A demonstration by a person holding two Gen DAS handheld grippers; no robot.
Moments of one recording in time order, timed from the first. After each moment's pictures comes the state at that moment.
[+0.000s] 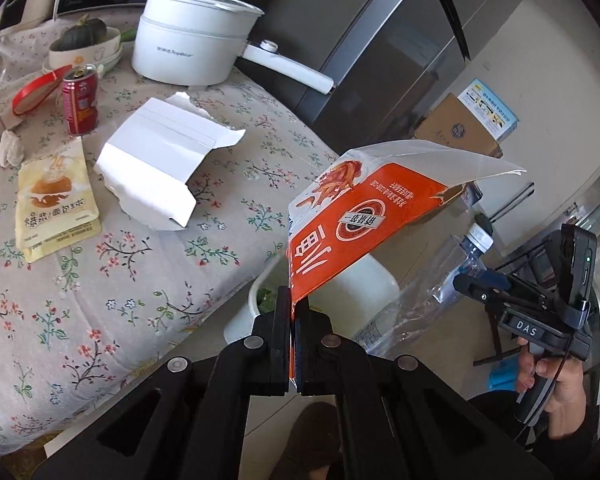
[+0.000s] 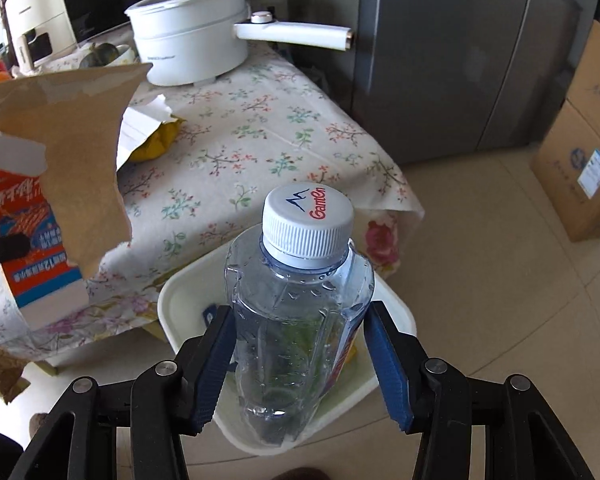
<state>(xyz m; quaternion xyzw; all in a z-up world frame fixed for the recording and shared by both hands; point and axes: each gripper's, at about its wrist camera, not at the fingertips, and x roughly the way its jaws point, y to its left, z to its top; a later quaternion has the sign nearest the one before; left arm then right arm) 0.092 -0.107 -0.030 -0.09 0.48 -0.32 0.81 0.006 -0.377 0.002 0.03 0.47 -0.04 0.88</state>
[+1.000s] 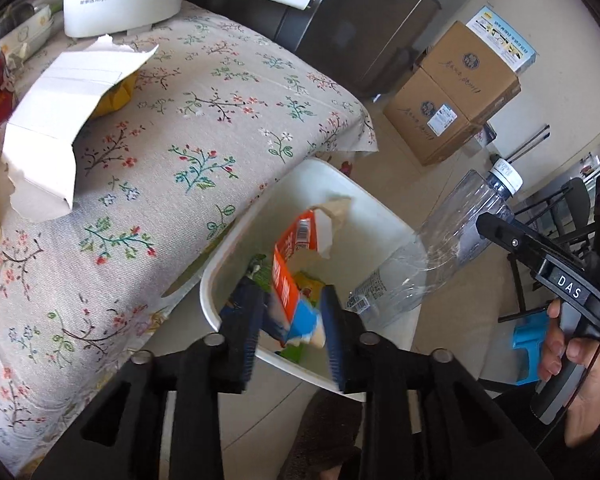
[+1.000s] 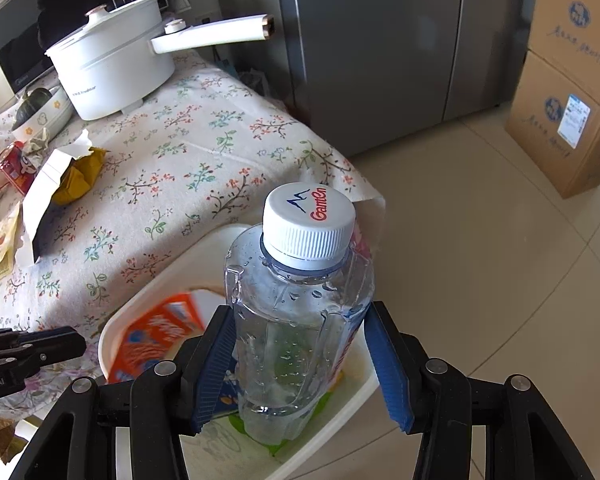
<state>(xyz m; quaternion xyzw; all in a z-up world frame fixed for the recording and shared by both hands) 0.120 -0.204 -0.095 0.00 0.54 -0.32 0.78 0.016 -0.433 -0.040 0.10 0.46 -0.09 0.88</state>
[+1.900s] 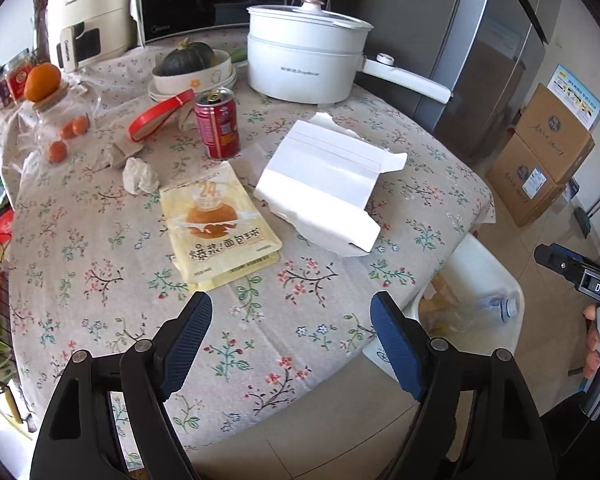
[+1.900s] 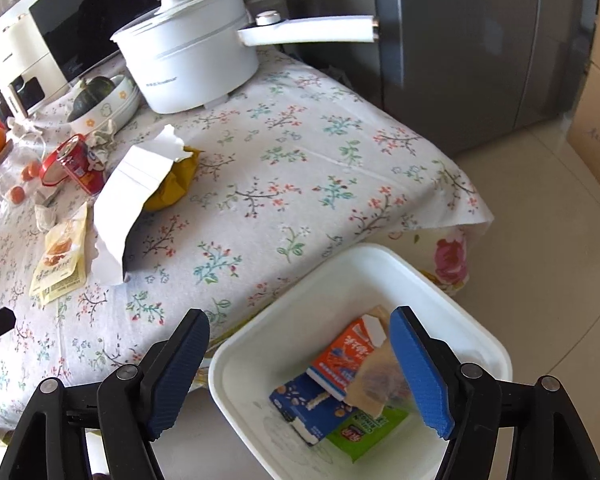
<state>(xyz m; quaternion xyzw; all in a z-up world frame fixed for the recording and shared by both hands) 0.137 -0.023 -0.034 0.01 0.47 -0.14 0.87 0.069 -0.343 -0.019 0.11 0.47 -0.01 0.88</state>
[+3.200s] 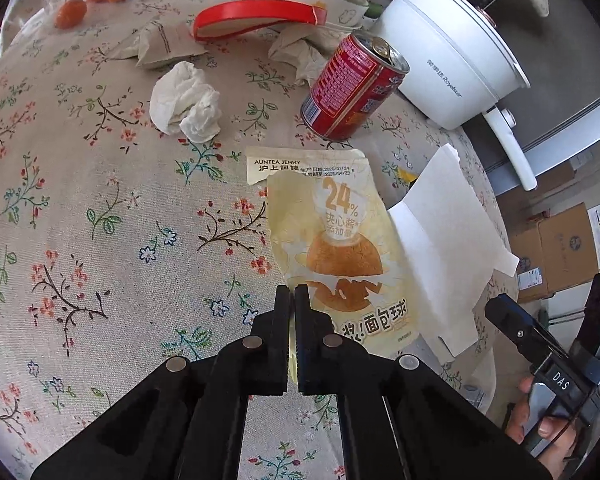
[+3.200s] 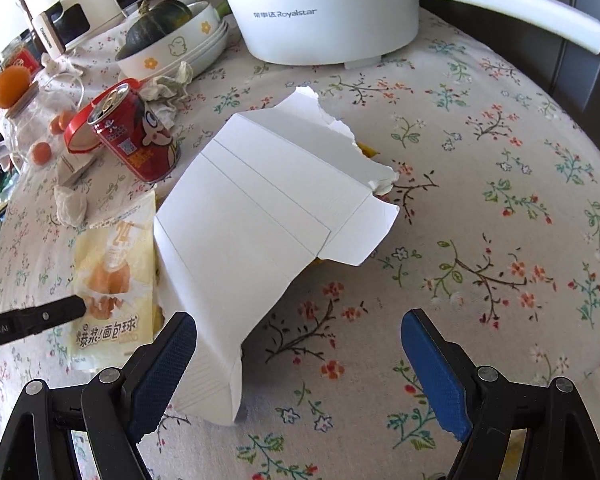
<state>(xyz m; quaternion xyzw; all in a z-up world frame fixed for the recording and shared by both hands) 0.258 0.051 -0.117 -0.19 0.56 -0.09 0.80 0.219 -0.223 -0.080 0.09 0.51 0.09 0.85</state>
